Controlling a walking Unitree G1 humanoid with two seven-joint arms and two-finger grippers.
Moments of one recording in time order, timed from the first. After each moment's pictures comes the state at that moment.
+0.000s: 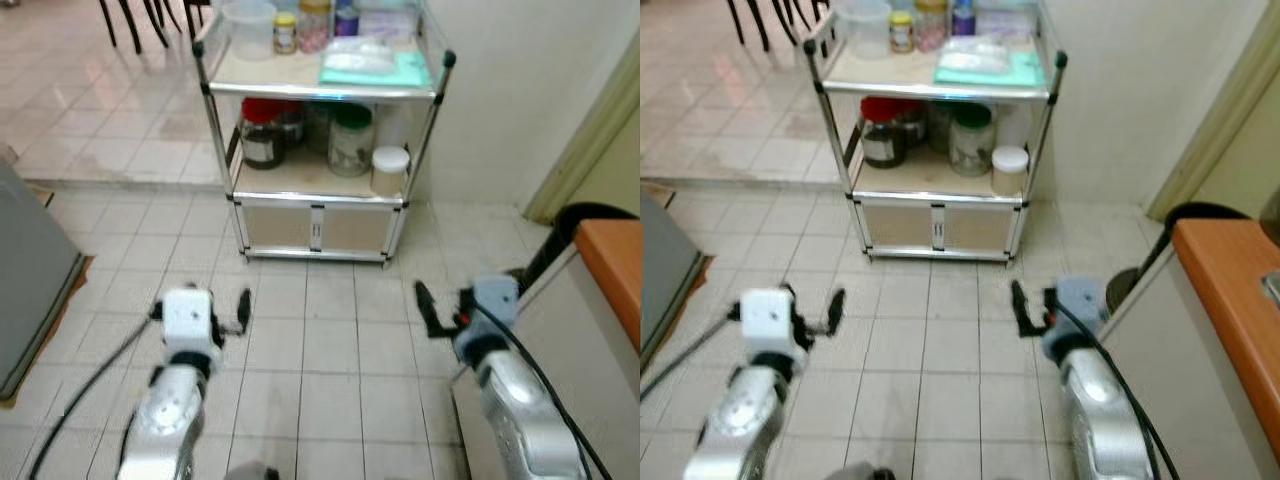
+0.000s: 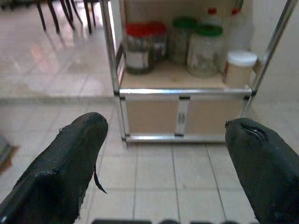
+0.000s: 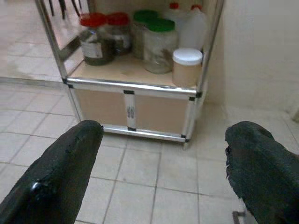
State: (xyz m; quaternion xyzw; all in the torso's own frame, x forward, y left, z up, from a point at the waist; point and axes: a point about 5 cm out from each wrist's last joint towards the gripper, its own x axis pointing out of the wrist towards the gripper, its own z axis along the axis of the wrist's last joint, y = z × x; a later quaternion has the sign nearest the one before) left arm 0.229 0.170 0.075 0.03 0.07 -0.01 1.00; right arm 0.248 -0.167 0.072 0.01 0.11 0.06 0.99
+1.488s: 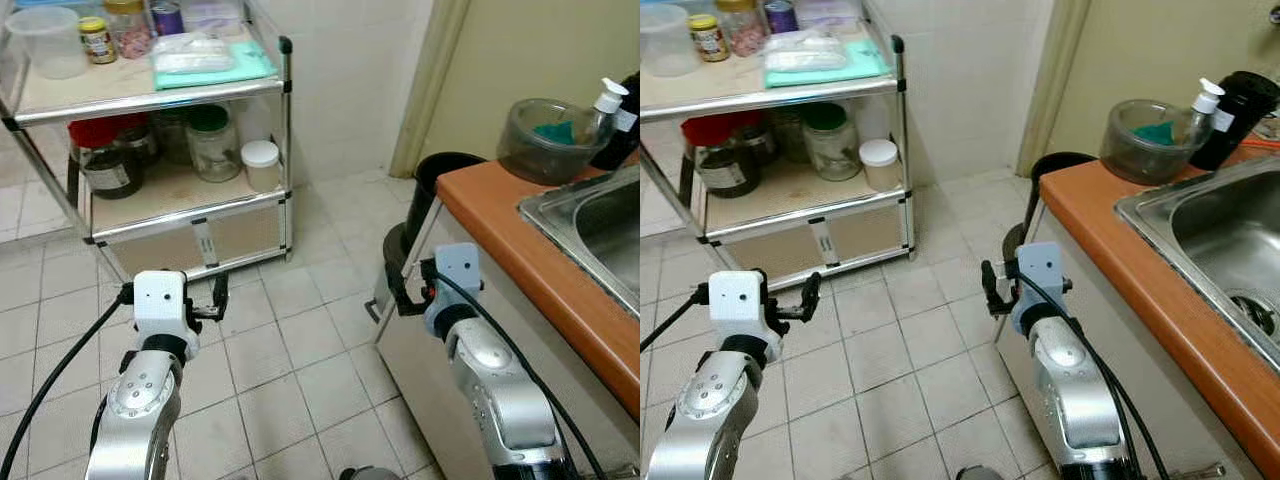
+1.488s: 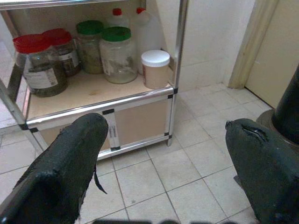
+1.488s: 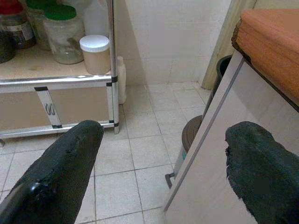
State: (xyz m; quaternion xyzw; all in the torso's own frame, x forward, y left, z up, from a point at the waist) left arm 0.237 0.188 0.095 0.03 0.08 0.01 1.00; right arm 0.265 -0.136 0.099 -0.02 0.13 0.07 0.99
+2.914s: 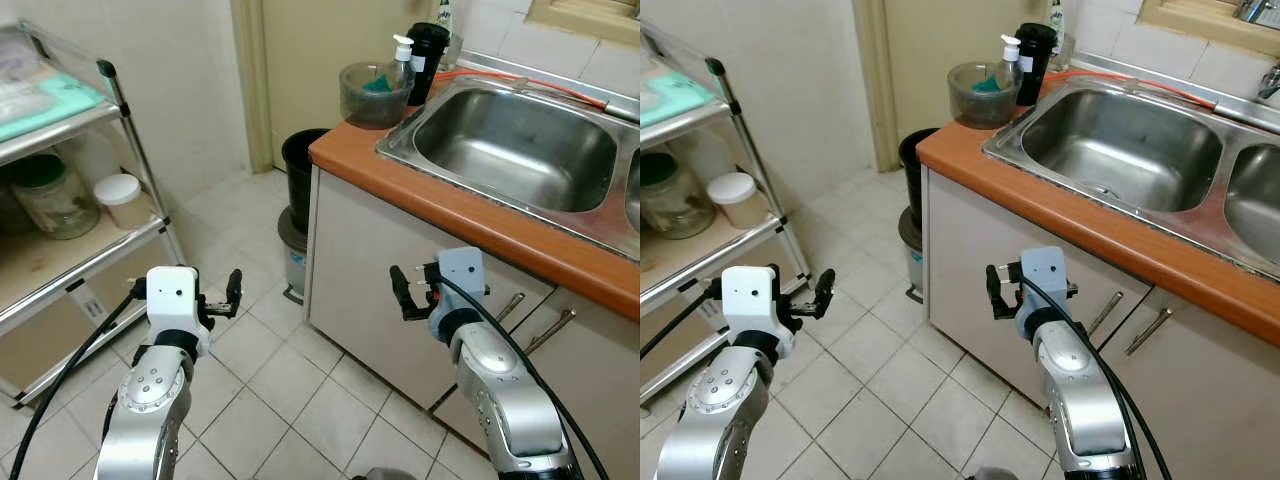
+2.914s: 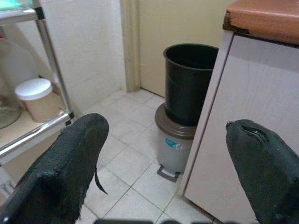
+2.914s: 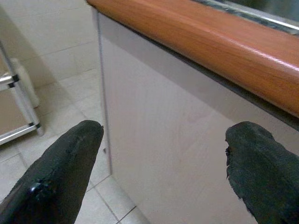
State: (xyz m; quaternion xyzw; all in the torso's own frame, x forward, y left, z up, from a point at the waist) left arm 0.238 0.179 0.096 0.02 0.08 -0.01 1.00; right arm 0.261 -0.138 0.100 -0.03 0.14 0.07 0.99
